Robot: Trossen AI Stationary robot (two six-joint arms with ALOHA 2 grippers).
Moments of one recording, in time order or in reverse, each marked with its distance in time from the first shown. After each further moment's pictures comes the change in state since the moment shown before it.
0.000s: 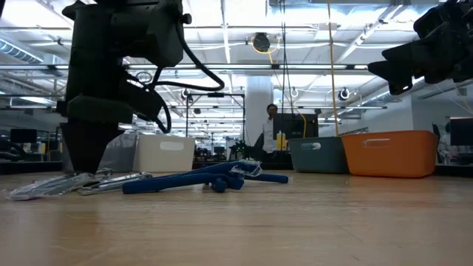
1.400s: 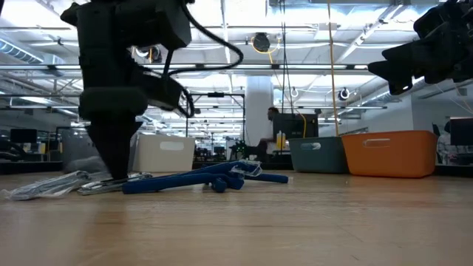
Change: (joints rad) left arm -0.001 -0.030 -0.016 0.191 -0.091 0.188; right arm 0.000 0.000 0.000 0.000 0.000 0.000
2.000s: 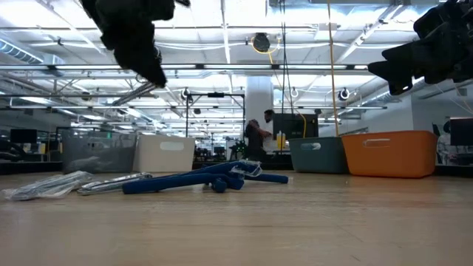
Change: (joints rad) left arm 0.006 -0.407 -0.052 0.111 -0.261 0.273; right arm 0.000 0.000 0.000 0.000 0.000 0.000
